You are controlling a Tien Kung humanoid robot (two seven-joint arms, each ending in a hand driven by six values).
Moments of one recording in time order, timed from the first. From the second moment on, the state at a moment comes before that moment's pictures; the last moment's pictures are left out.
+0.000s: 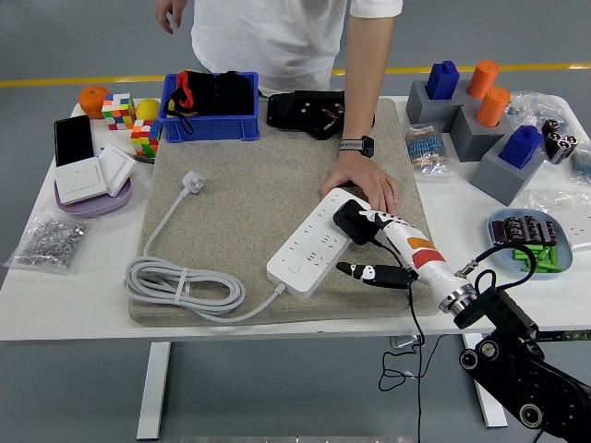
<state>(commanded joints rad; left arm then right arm) -0.14 0.05 -1.35 -0.18 1.65 -0.15 0.35 0.30 -0.16 0.82 1.11 -1.75 -0.34 0.27</state>
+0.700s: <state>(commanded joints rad) -0.14 0.05 -1.36 -0.18 1.65 -0.14 0.35 0.36 -0.15 0.81 1.10 -1.75 -0.33 0.26</state>
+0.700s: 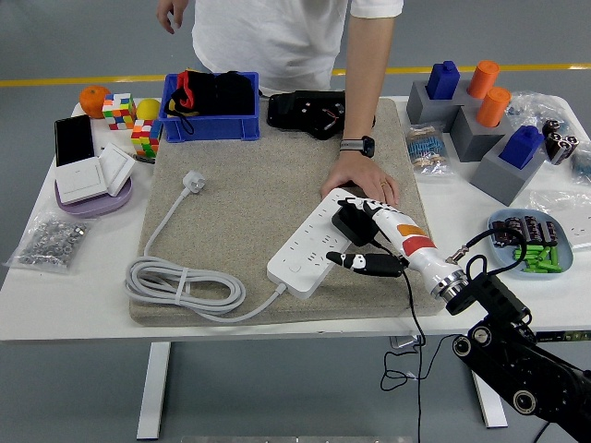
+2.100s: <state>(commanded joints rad) -0.14 0.05 -1.36 -0.18 1.64 -0.14 0.35 0.34 -0.18 0.81 1.12 -1.76 -0.32 0.26</state>
